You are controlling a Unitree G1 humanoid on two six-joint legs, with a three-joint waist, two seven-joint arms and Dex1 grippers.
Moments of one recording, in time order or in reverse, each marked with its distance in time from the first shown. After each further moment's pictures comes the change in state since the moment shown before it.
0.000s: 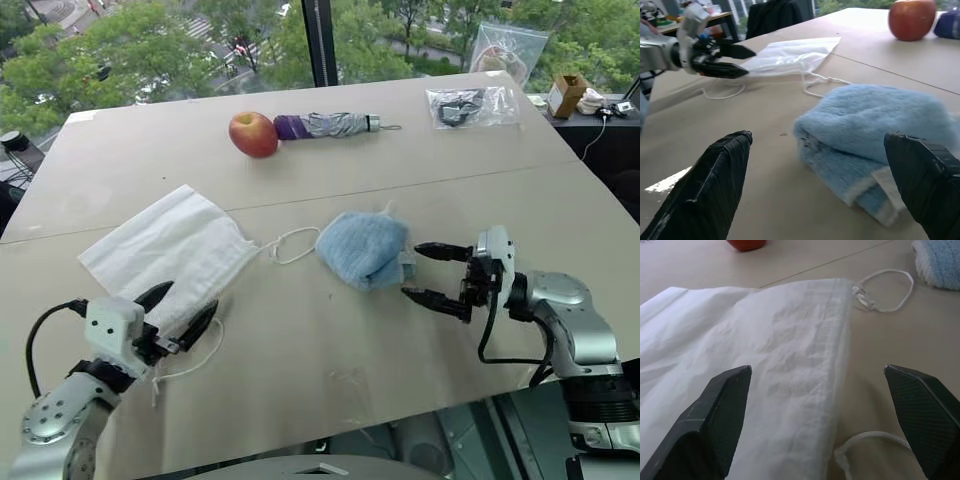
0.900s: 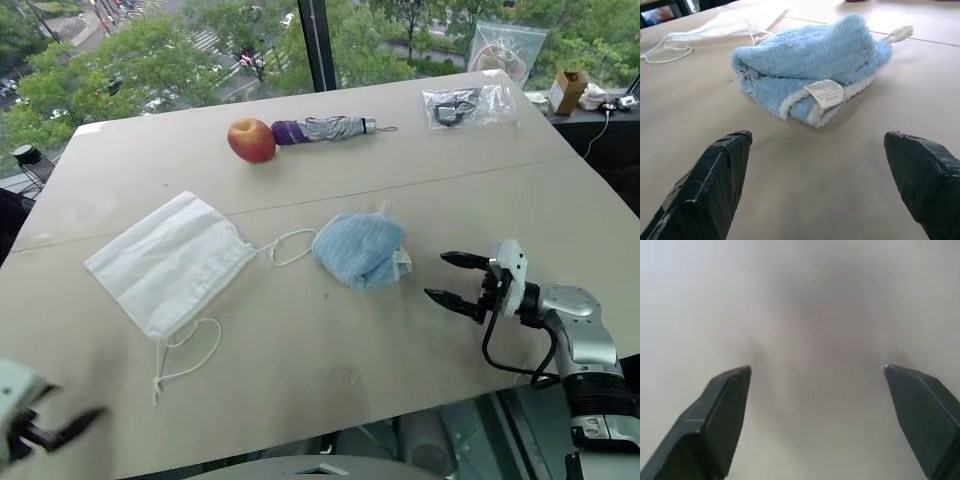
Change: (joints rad) left arm 0.309 0.360 0.369 0.197 0.024 0.246 -0.052; right arm -0.031 0.004 -0.054 0.336 -0.114 -0.215 0.008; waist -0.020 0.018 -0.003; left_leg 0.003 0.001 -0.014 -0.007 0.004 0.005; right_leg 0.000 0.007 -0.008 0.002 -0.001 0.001
